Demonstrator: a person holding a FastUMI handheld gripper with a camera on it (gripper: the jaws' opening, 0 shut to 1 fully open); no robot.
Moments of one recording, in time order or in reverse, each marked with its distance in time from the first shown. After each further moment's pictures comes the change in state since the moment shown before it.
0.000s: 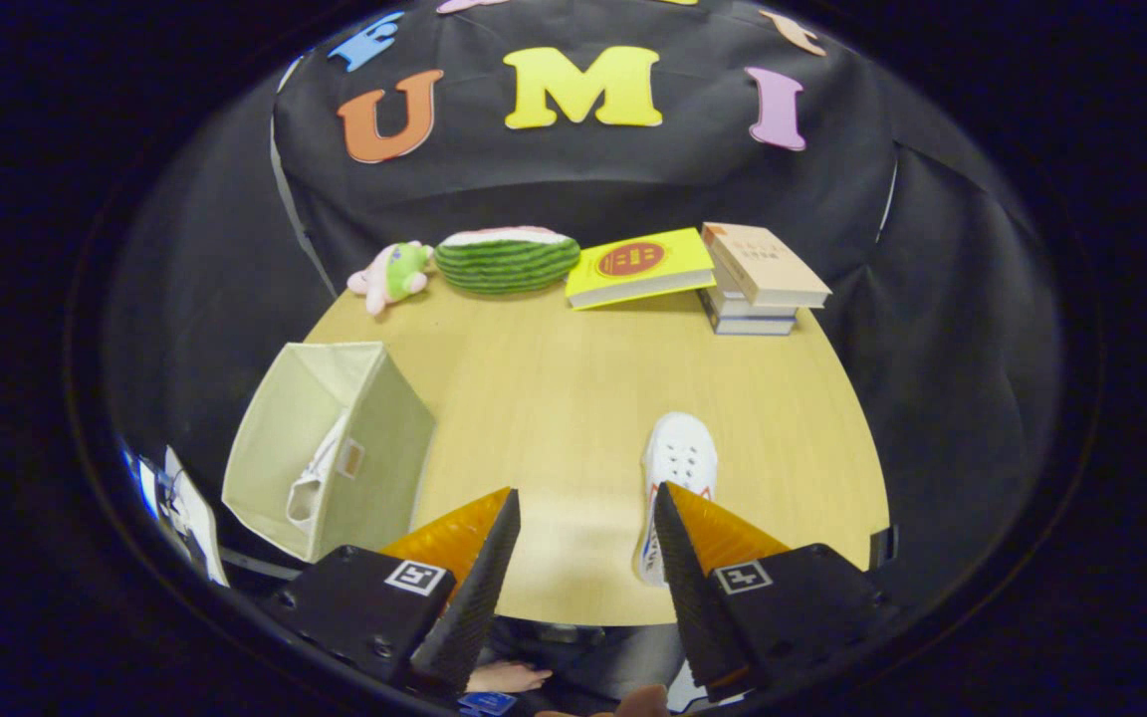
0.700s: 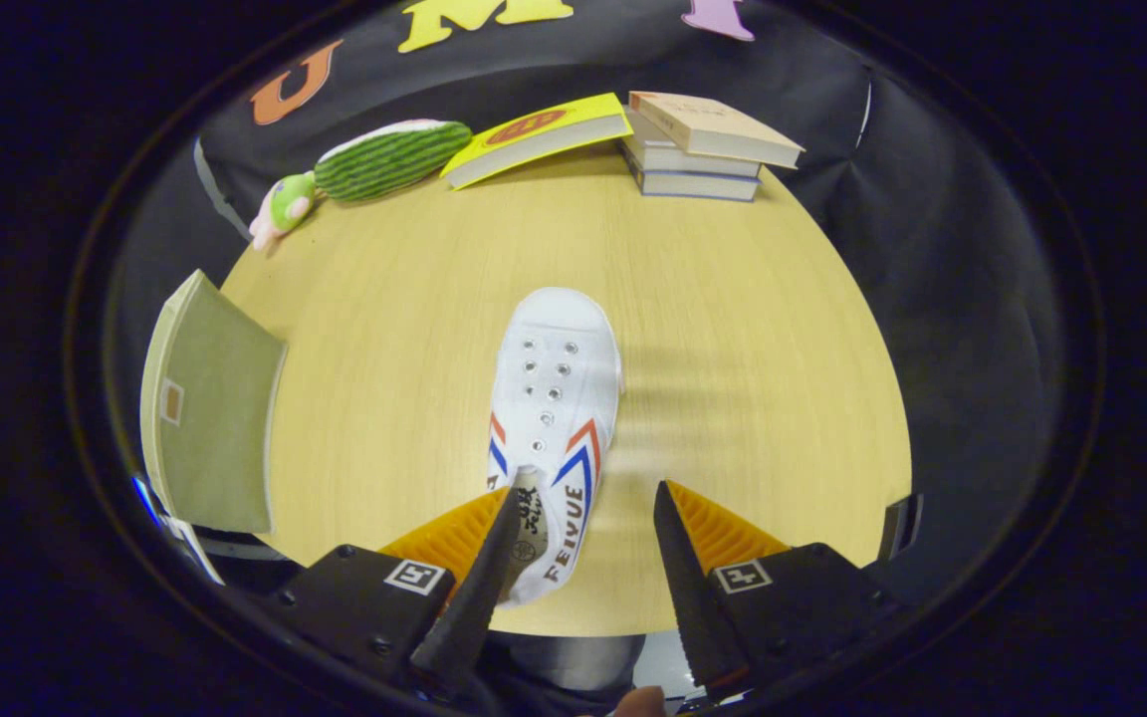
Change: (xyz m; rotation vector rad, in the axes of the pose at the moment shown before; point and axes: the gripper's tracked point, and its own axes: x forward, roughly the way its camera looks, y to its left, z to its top) arm 0.122 -0.107 -0.074 0.084 0.265 -0.027
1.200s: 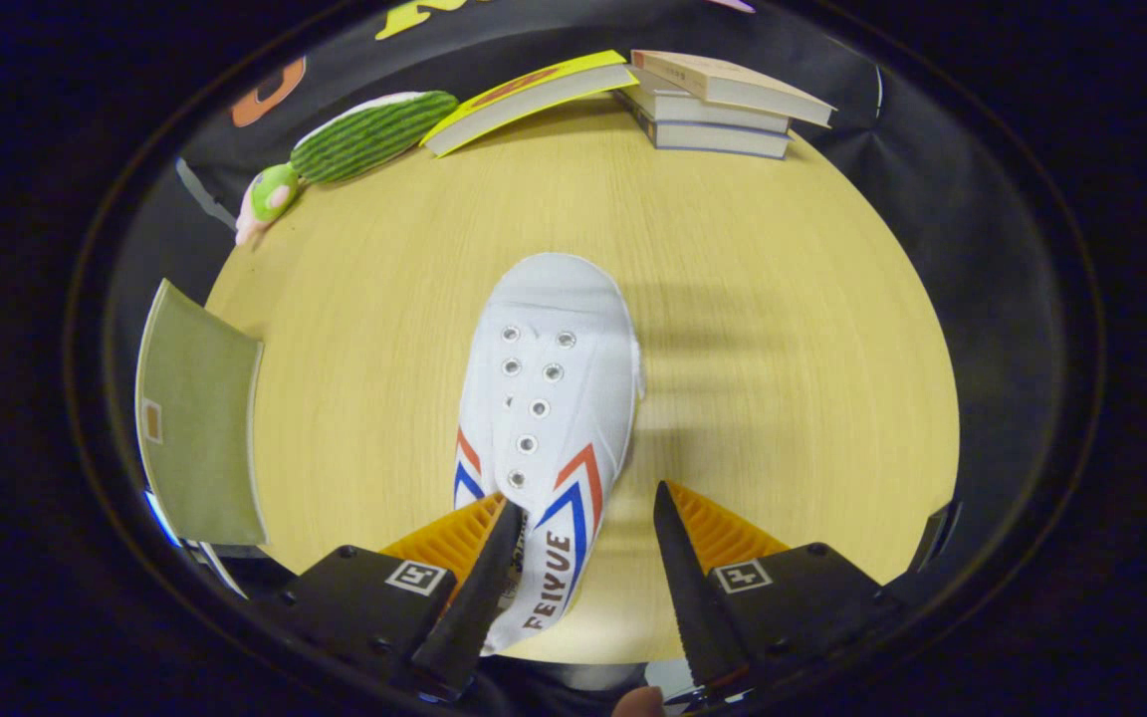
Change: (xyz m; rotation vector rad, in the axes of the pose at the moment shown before) arm 0.042 0.003 0.001 0.025 0.099 0.066
